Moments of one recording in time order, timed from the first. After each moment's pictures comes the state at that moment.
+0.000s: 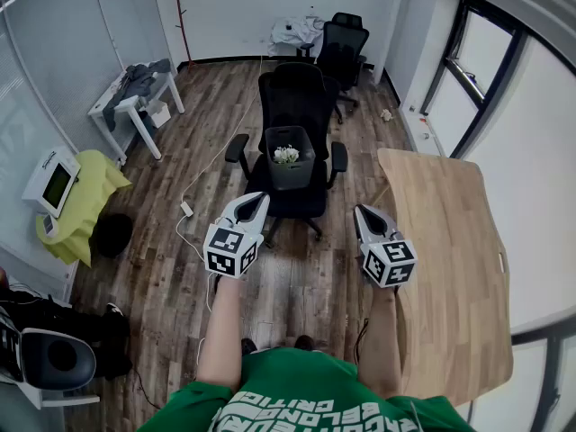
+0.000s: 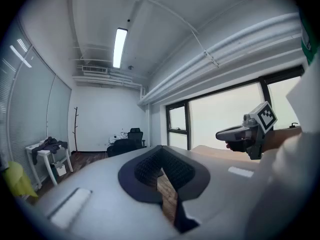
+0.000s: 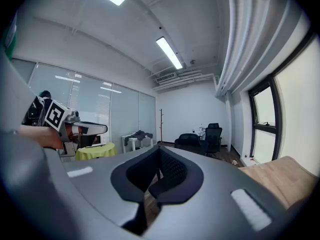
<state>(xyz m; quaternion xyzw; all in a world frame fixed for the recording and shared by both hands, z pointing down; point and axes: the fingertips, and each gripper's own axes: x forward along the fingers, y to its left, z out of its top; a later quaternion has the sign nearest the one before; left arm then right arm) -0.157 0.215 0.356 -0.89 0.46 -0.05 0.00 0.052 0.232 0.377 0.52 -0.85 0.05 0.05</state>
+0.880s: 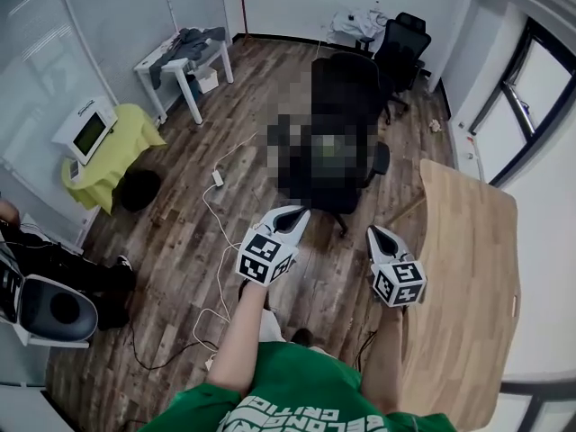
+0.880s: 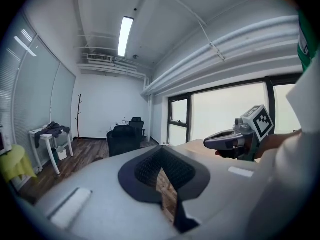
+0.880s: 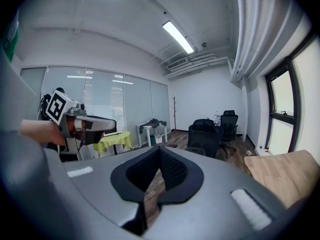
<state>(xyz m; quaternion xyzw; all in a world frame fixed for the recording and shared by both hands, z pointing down) -0.123 0.239 0.417 -0.88 0.46 -0.08 -0.06 0.031 0.237 0.449 0.45 -0.88 0.09 0.10</state>
